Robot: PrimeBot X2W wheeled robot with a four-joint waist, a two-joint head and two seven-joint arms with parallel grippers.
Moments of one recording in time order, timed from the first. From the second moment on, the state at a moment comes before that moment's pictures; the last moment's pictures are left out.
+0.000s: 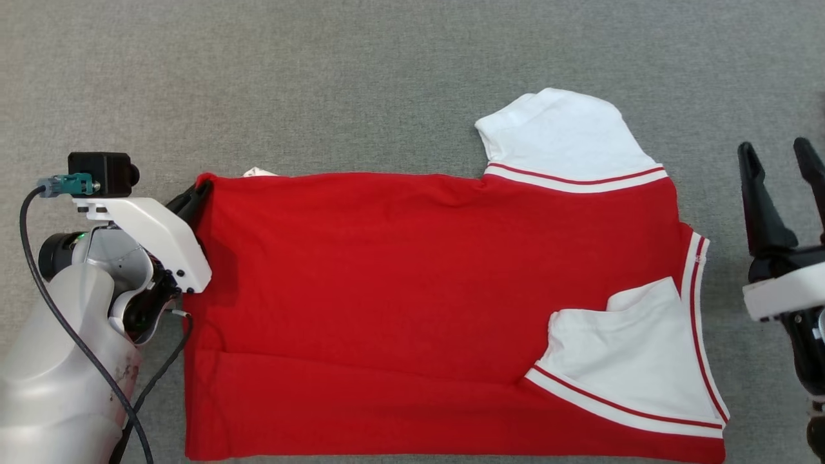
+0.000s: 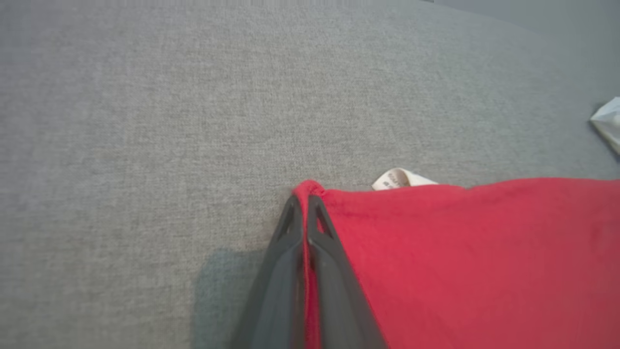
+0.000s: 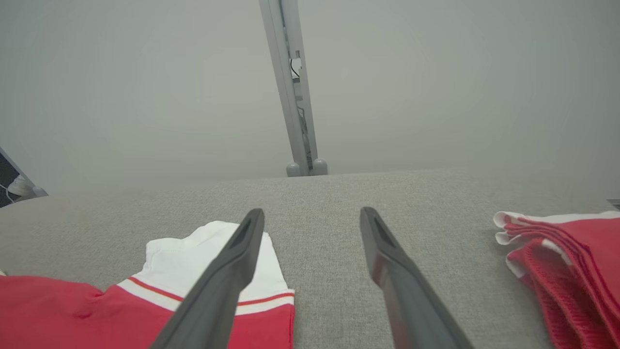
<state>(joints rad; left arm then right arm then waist) -0.68 0.32 -0.35 0.71 -0.70 -0.13 0.20 -0.29 -0.27 -0.02 0.05 0.44 0.13 -0.04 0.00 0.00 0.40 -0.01</state>
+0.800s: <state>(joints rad) -0.80 0.27 -0.49 0.67 -0.75 -0.13 0.09 -0.79 -0.50 0.37 0.38 0.67 0.13 0.28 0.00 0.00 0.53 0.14</state>
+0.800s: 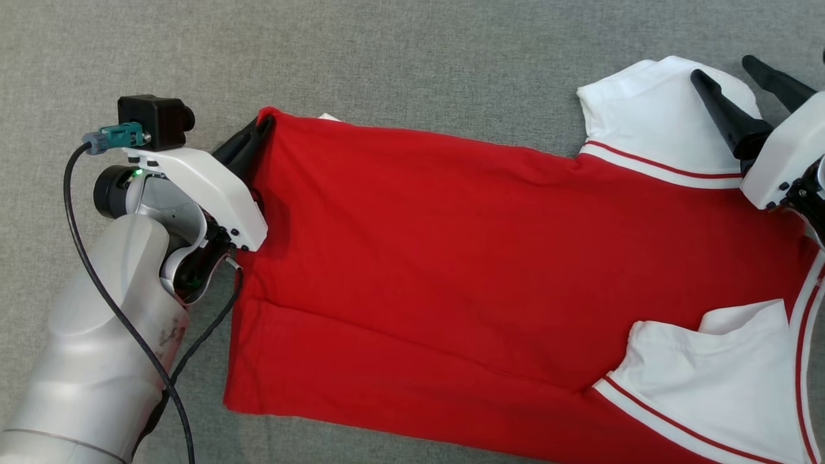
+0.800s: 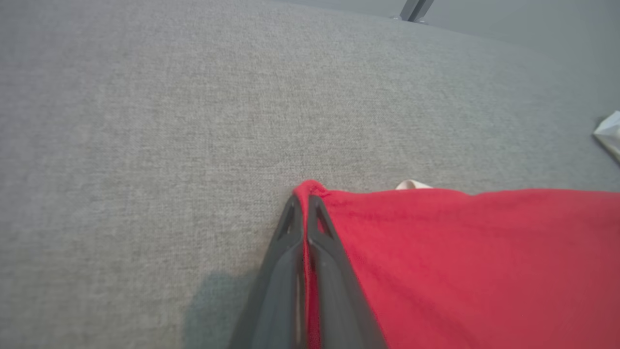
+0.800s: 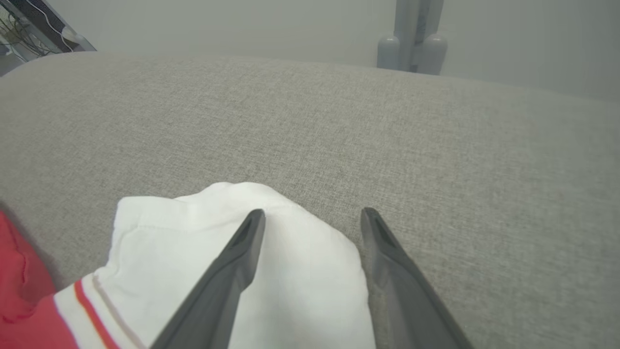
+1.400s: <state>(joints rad) -0.80 0.29 -0.54 0.68 -0.80 -0.13 0.04 -0.84 -0.54 0.44 0.38 0.83 0.13 0.34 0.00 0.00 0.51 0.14</state>
